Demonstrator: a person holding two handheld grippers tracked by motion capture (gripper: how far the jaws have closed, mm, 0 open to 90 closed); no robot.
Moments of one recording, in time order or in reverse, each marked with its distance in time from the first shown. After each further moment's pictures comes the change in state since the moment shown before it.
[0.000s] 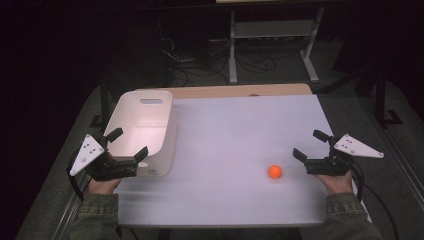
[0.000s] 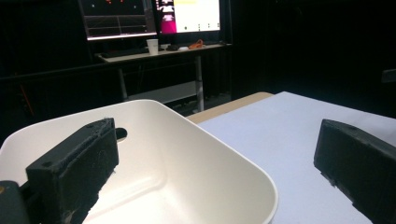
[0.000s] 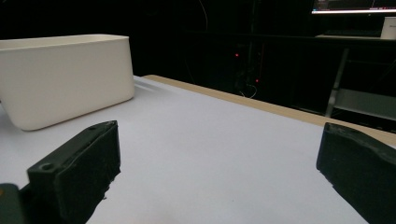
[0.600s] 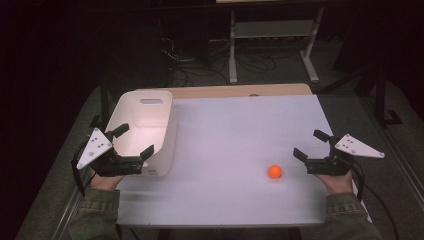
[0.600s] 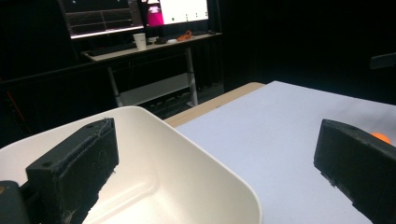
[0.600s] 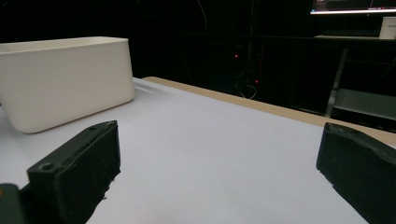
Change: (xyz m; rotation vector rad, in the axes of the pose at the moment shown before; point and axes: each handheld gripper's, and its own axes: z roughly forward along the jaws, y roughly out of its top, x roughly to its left) left arm -0.009 0.019 0.012 0.054 -0.047 0.060; right arm -0.001 0.000 -0.001 -0.006 -0.003 0.009
